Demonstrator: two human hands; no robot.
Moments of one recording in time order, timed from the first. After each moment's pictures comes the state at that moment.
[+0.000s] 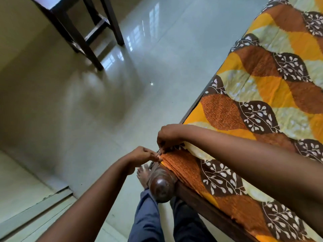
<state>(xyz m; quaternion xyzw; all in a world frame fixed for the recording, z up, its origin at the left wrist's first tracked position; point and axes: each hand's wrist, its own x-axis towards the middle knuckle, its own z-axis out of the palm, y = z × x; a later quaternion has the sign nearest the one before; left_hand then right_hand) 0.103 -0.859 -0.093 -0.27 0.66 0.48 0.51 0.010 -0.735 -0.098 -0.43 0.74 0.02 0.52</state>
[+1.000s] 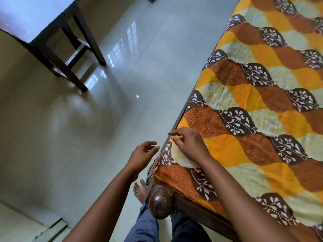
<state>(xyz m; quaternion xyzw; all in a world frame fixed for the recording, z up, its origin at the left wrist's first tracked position) 0.074 -0.849 -0.085 -0.21 0.72 0.55 0.36 0.045 -0.676 -0.062 -0.01 0.92 -0.35 0.18</state>
